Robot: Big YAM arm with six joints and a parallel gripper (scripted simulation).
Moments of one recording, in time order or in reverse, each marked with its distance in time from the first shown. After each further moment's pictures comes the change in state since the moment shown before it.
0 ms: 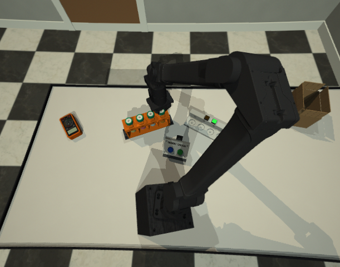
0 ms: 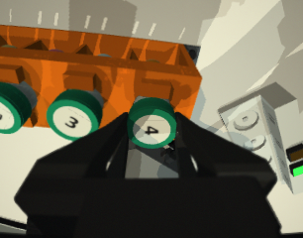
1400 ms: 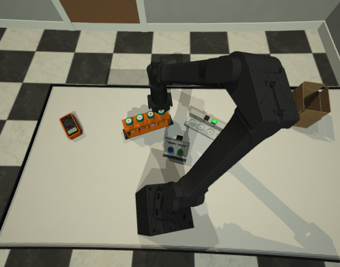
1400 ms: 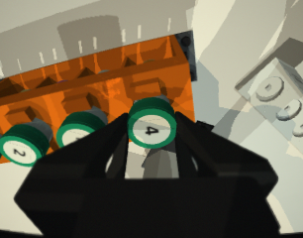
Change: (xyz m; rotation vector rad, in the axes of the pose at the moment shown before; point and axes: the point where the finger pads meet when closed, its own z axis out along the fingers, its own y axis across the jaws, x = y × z) arm 0.000 0.000 0.000 0.000 0.000 0.344
